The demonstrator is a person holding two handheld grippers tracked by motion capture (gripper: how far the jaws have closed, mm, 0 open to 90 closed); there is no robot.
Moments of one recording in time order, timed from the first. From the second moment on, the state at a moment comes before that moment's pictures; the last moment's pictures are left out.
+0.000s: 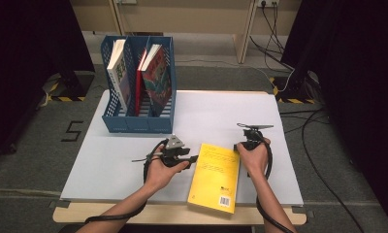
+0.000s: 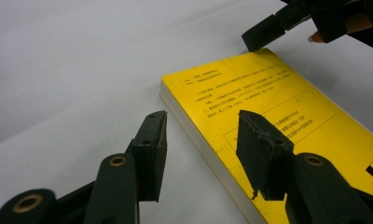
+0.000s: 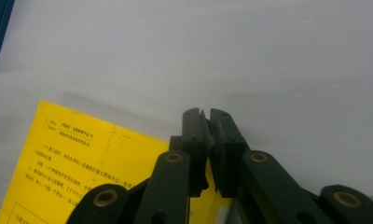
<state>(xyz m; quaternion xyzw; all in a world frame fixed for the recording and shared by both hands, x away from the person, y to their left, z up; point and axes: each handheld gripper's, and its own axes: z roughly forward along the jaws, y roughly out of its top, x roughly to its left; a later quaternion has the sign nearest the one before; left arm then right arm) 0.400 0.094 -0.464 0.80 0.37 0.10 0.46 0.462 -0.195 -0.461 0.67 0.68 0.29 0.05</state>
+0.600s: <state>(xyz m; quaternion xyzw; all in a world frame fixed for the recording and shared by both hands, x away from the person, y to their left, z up) 0.391 0.081 -0.482 0.81 0.37 0.07 0.45 0.451 -0.215 -0.461 0.66 0.68 0.31 0.01</state>
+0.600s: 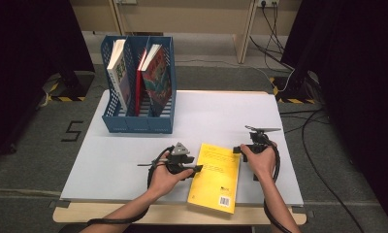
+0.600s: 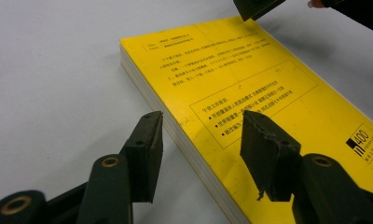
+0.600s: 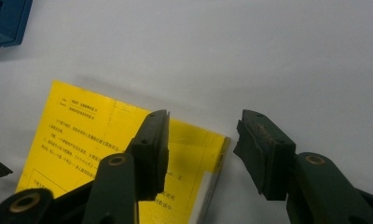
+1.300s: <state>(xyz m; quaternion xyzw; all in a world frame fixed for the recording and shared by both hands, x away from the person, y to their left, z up) 0.388 0.082 -0.490 0.81 0.38 0.05 0.45 0.455 -0.210 -0.468 0.65 0.69 0.31 0.00</state>
